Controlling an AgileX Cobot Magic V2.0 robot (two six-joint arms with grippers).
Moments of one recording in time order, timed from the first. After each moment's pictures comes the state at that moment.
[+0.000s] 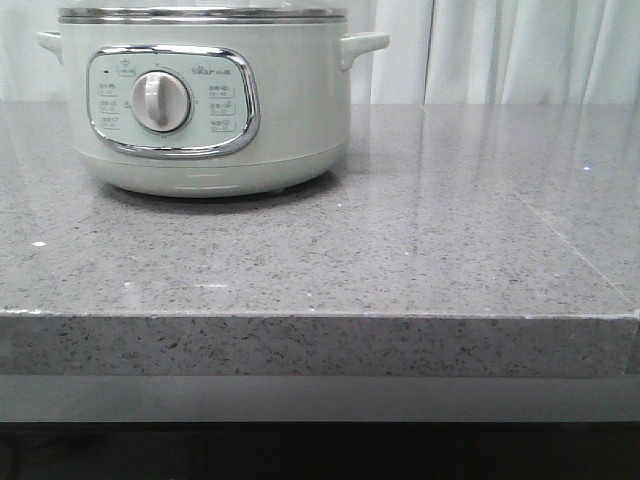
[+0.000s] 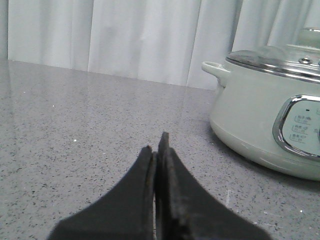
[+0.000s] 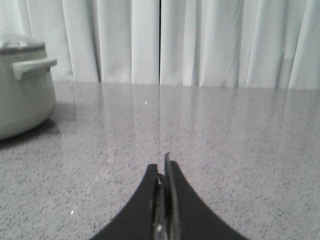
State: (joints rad) left arm -0.02 0.00 0.01 -0.09 0.03 -0.03; right arm 0.06 -0.01 0.03 -0.02 -0.04 0.06
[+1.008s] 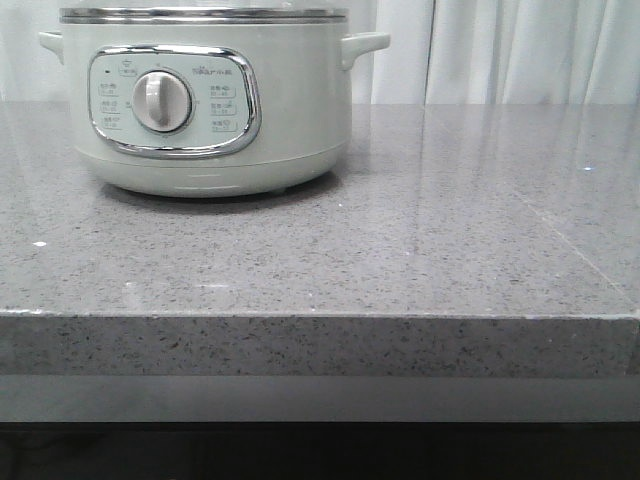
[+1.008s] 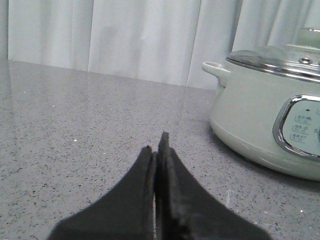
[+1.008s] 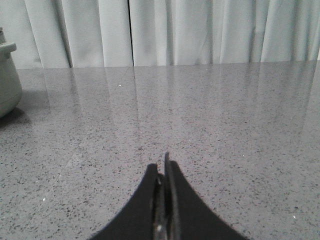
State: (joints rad) left arm -0.02 0.00 0.01 -0.09 0.03 -0.03; right arm -0.02 -0.01 0.03 -0.01 0.04 0.10
